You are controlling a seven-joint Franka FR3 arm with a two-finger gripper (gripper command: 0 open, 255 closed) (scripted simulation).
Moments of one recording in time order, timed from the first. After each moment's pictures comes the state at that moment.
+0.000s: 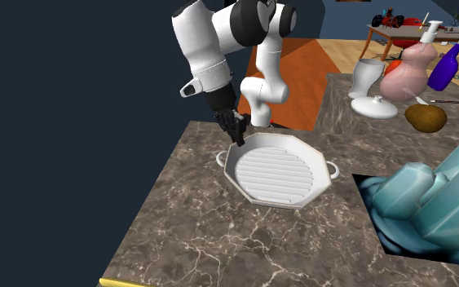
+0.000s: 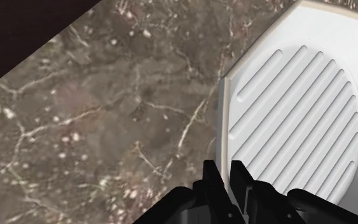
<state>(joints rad) 0.10 -0.05 0.05 -1.80 0.40 1.72 0.40</state>
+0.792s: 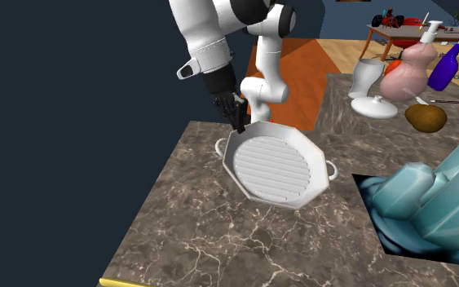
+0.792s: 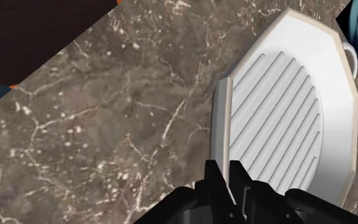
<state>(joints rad) 0.10 -0.03 0.05 -1.66 0.39 1.61 0.44</state>
